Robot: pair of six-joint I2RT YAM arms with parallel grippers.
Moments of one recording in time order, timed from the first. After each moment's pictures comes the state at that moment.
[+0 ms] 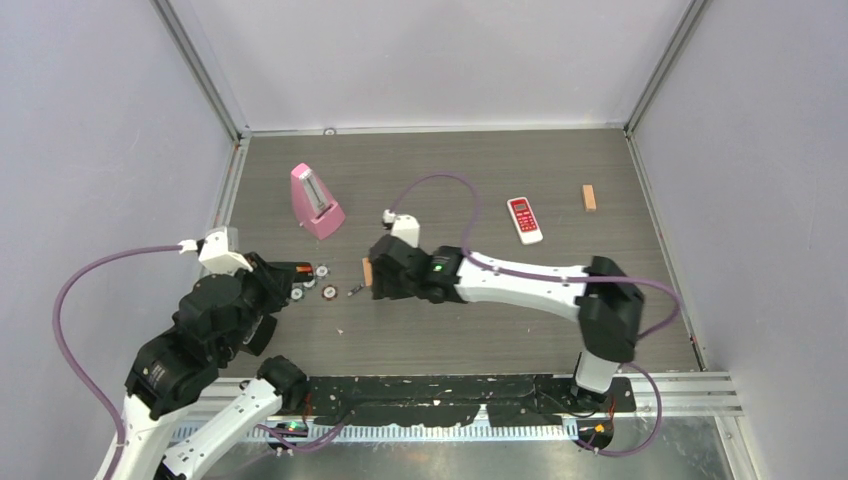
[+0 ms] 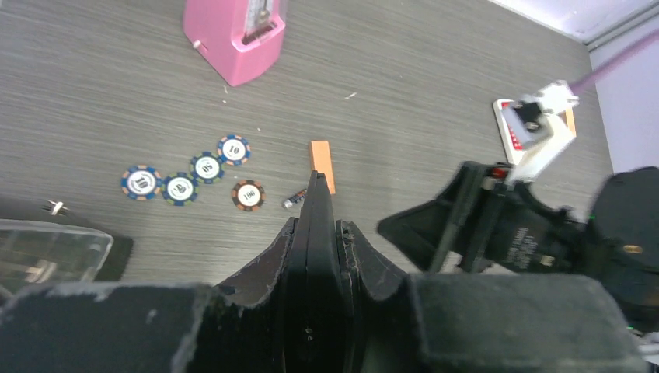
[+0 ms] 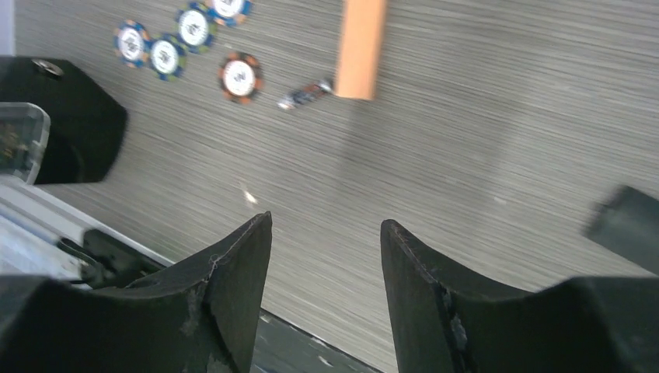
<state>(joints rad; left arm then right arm) -0.62 0.46 1.05 -1.01 -0.44 -0.65 1.13 1.68 1.30 -0.48 0.29 0.84</state>
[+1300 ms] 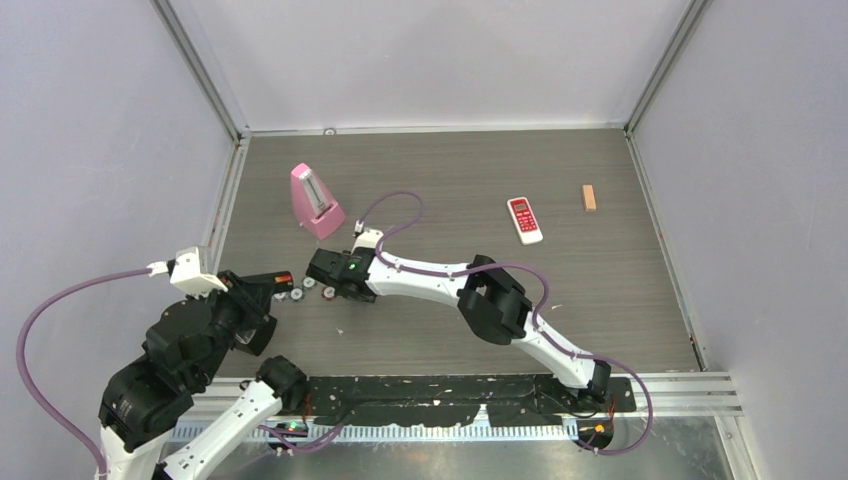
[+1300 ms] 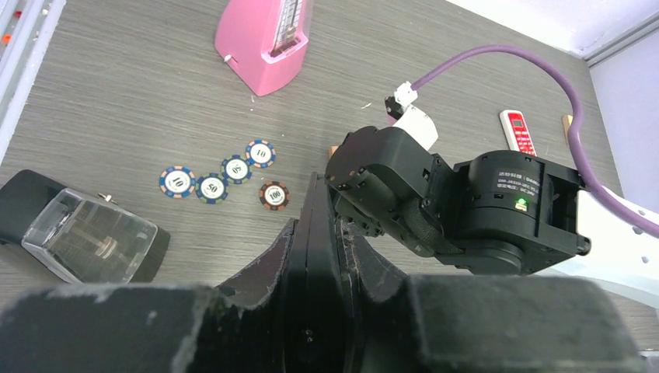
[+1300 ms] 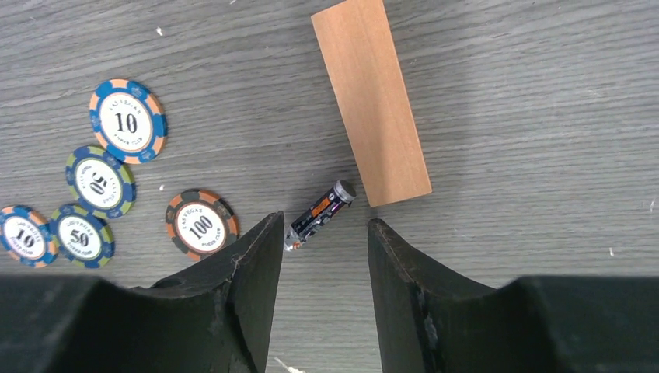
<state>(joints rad) -0.62 0.35 1.11 -1.13 -0.49 -0.60 1.20 2.41 2.08 -0.87 0.49 1.31</state>
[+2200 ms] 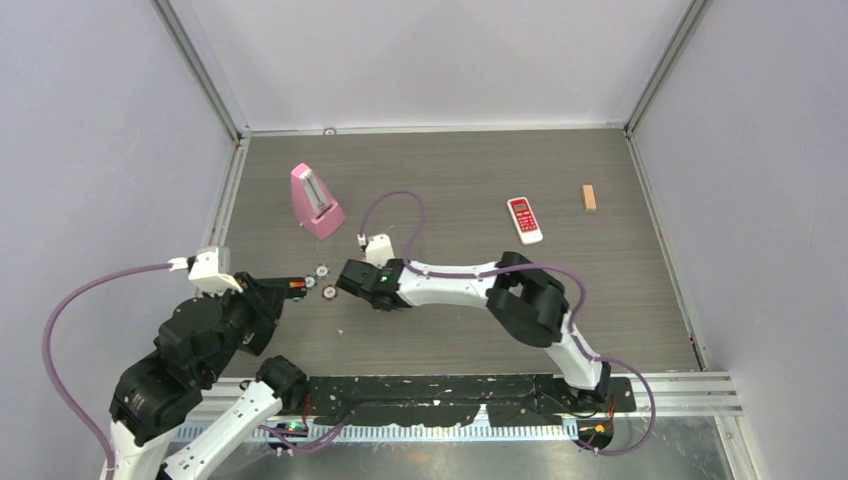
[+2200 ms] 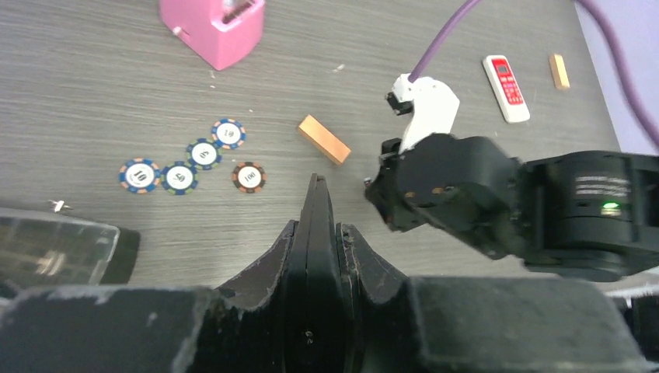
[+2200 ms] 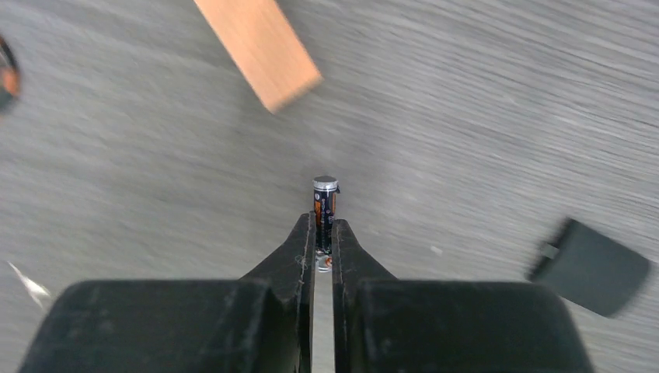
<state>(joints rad) -0.62 0.34 1.05 -1.10 -0.39 -0.57 1.19 2.14 1.59 -0.63 0.52 0.81</state>
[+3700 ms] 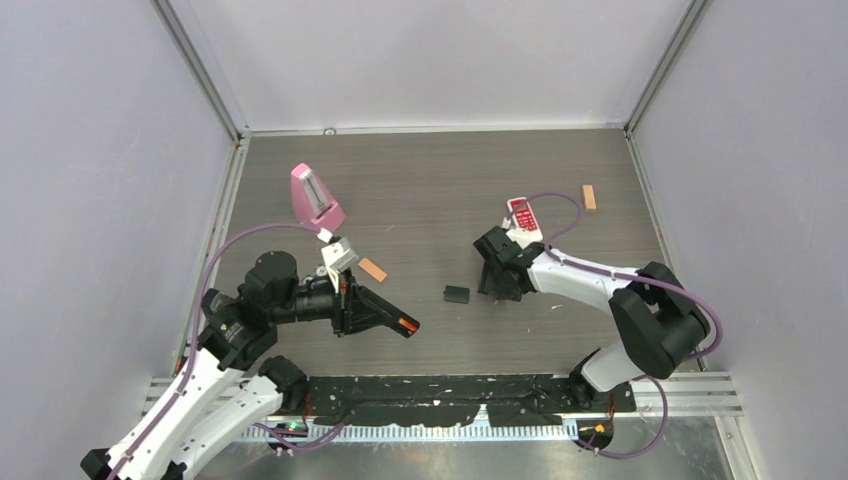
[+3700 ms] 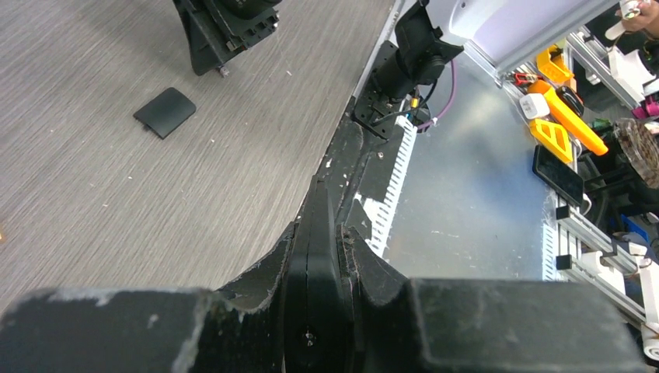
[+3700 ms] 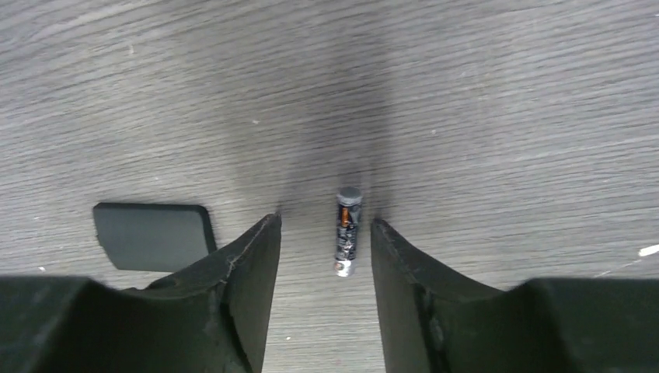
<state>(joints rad) -0.62 0.58 0.74 -0.52 0.69 -0.28 0.66 1.50 0.78 -0.50 0.25 0.83</state>
